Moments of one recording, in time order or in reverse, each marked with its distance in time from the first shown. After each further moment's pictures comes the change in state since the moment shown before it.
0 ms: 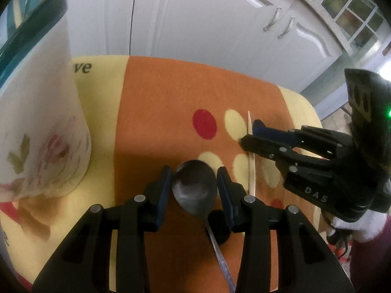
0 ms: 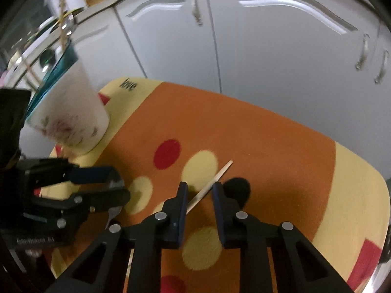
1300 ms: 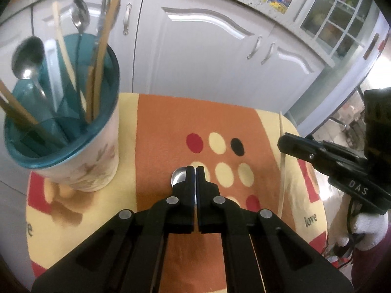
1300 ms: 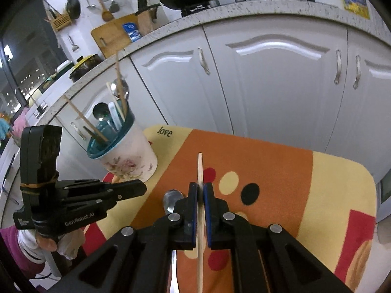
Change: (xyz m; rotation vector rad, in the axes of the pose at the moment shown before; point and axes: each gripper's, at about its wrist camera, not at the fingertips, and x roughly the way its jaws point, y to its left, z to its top) left arm -0.071 -0.004 -0.011 0.044 -0.164 -0.005; right arm -0.104 0.031 -0.021 0.116 -0.236 0.085
